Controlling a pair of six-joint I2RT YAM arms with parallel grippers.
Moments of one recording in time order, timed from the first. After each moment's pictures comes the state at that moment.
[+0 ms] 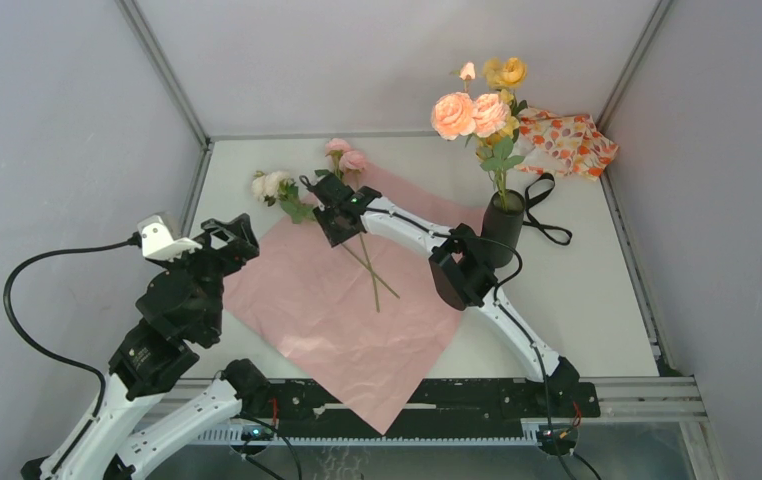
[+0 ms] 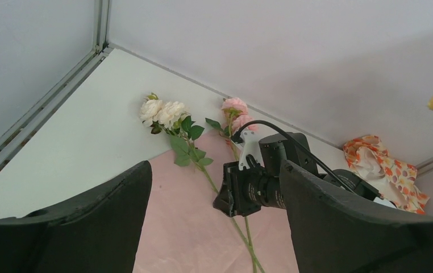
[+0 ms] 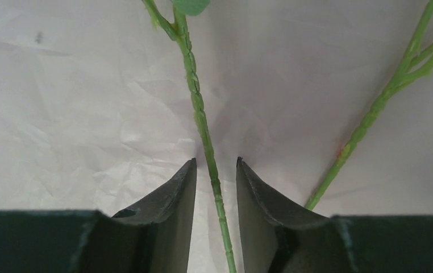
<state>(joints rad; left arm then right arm) -0.75 0.47 0.93 -0.46 -0.91 -0.42 0.85 2.59 2.35 -0.75 0.02 0.22</state>
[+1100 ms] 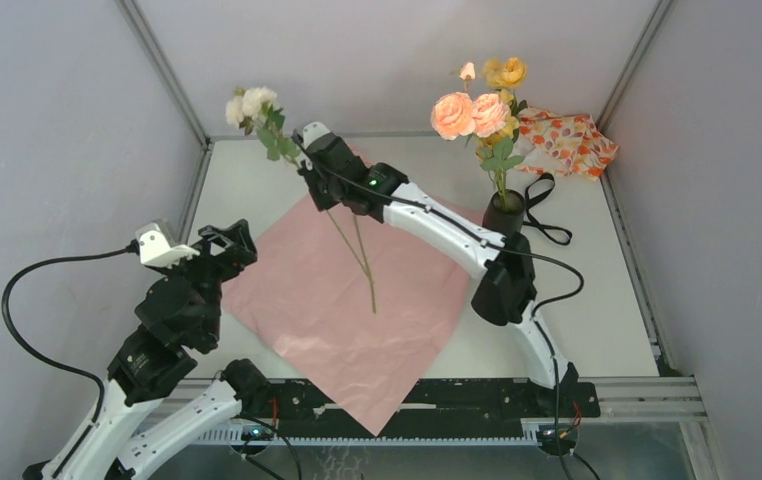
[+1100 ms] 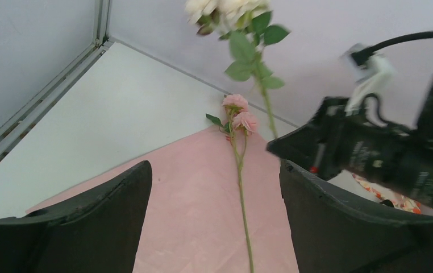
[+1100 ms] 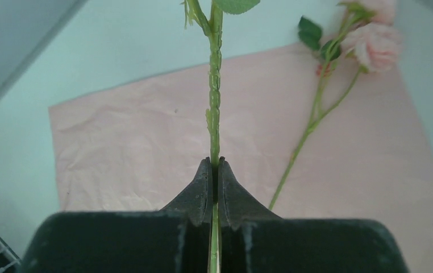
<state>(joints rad) -0.75 0.43 0.90 -0.49 -0.91 -0.45 0.93 2.23 2.29 -0.68 0.14 0.19</state>
